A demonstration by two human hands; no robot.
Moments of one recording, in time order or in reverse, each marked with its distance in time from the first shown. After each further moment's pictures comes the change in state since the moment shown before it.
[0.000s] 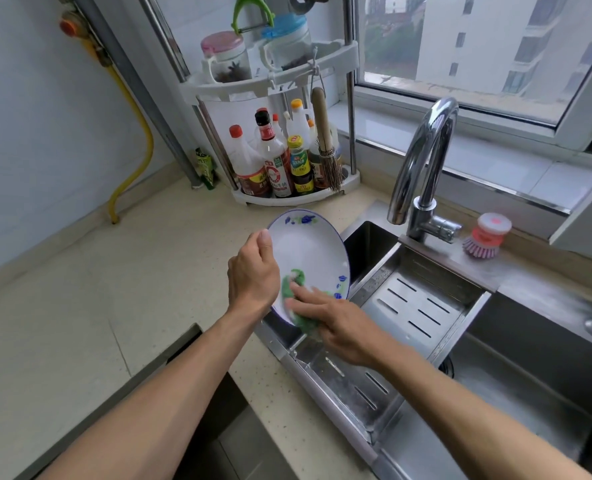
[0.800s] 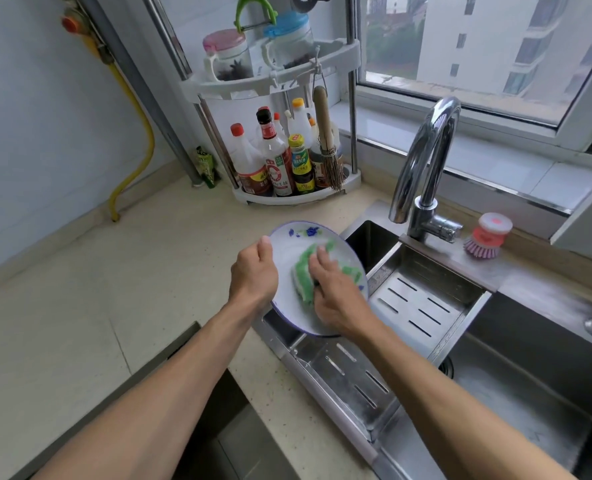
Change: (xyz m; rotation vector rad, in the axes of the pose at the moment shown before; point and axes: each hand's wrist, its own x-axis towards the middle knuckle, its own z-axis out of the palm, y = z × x) left_hand 0.002 -0.003 0.000 -0.086 -0.130 -0.211; right_hand 0.034 0.002 0.001 0.059 0.245 0.294
